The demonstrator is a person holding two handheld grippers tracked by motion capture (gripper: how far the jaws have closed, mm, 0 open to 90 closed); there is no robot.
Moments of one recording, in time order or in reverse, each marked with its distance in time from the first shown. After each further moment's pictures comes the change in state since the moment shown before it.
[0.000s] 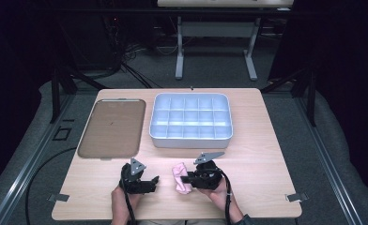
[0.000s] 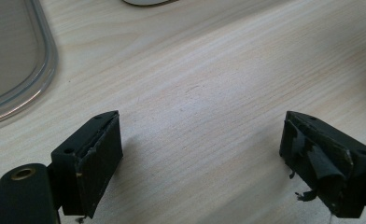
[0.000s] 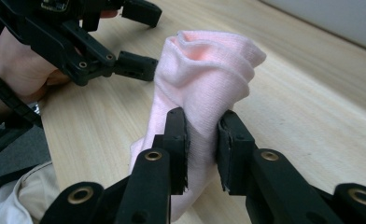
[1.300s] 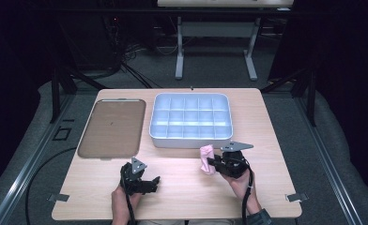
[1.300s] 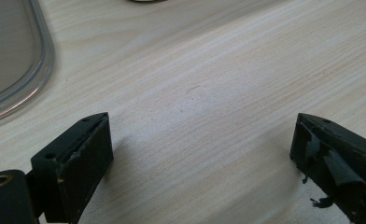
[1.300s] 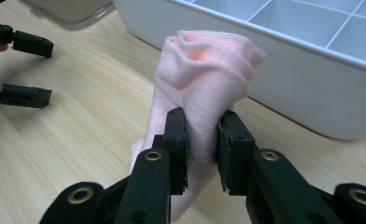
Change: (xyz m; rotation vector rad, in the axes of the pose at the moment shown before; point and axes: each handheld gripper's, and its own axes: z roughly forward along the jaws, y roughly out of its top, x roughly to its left) left arm 0.000 0.002 0.003 0.019 -0.001 -0.009; right arm -0.047 -0.004 -0.058 -0.113 -0.292 0.049
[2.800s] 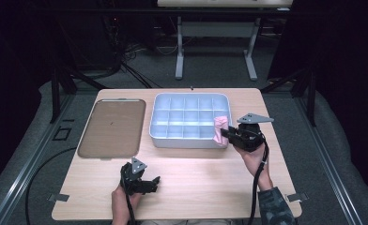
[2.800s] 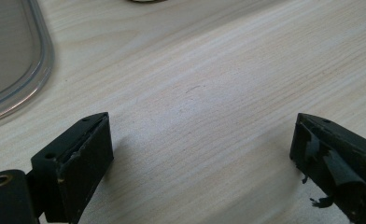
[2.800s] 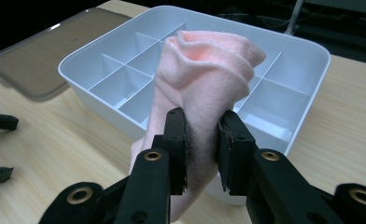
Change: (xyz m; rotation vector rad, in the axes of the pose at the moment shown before) left arm 0.000 0.000 0.000 0.001 -0.002 0.001; right arm -0.042 0.069 -0.040 -0.124 -0.111 -0.002
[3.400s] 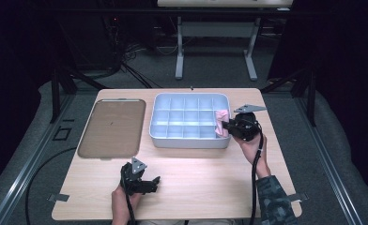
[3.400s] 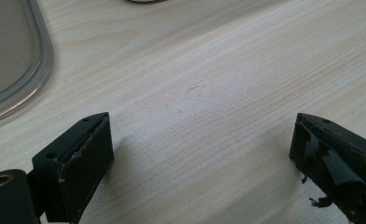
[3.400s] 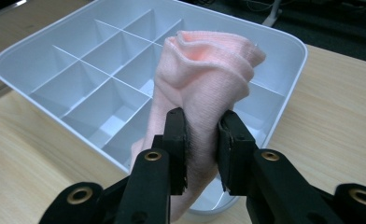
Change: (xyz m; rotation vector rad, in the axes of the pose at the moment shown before) left arm 0.000 0.000 0.000 -0.002 0.000 0.002; right arm -0.026 0.012 0.035 0.077 -0.067 0.001
